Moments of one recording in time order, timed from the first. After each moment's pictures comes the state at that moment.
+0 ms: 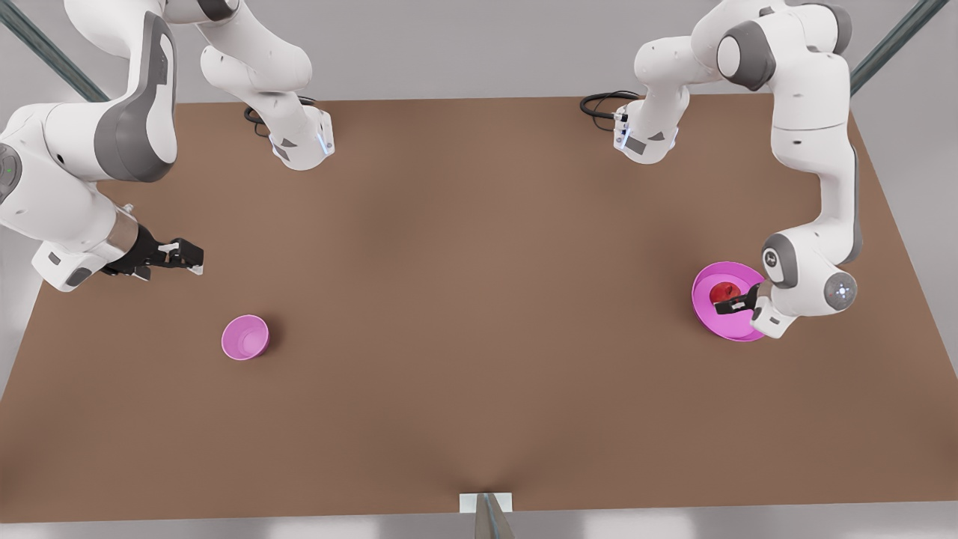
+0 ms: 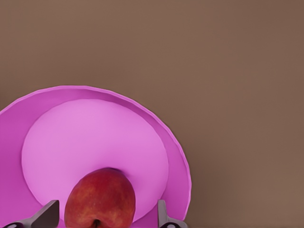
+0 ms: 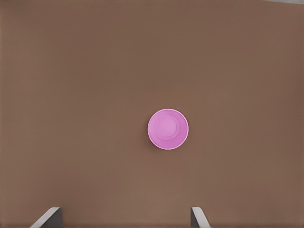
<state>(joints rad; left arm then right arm) 0.09 0.48 0.14 -1.94 -0.10 2.14 0.01 -0.04 0.14 0.05 -1.44 0.00 1.53 -0.10</state>
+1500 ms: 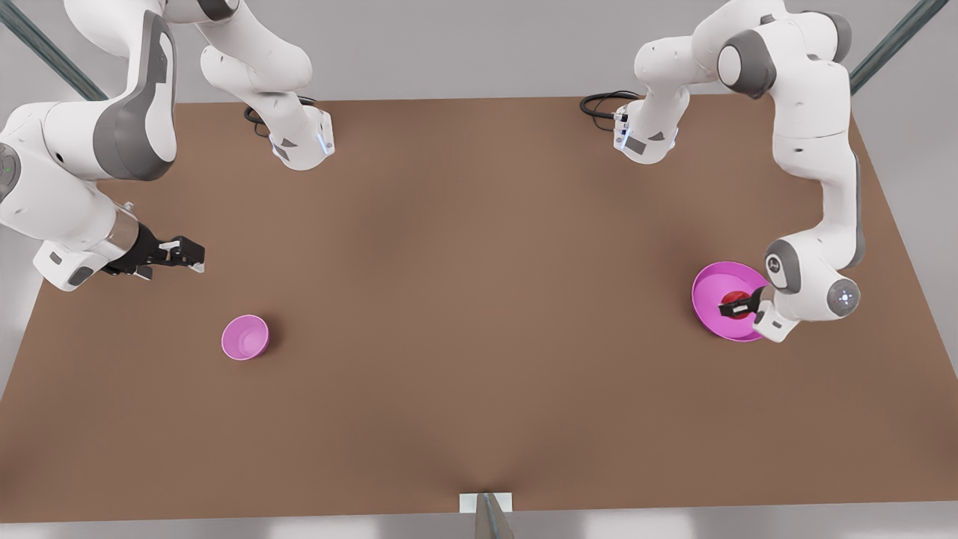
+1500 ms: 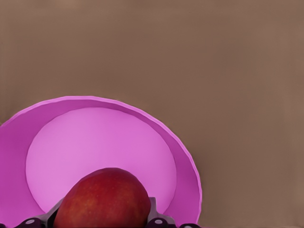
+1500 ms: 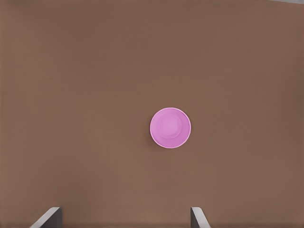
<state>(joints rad) 0.10 0.51 0.13 -1.84 -0.10 2.09 0.04 -0.04 0.13 0.05 -1.44 0.00 1.52 -0.12</state>
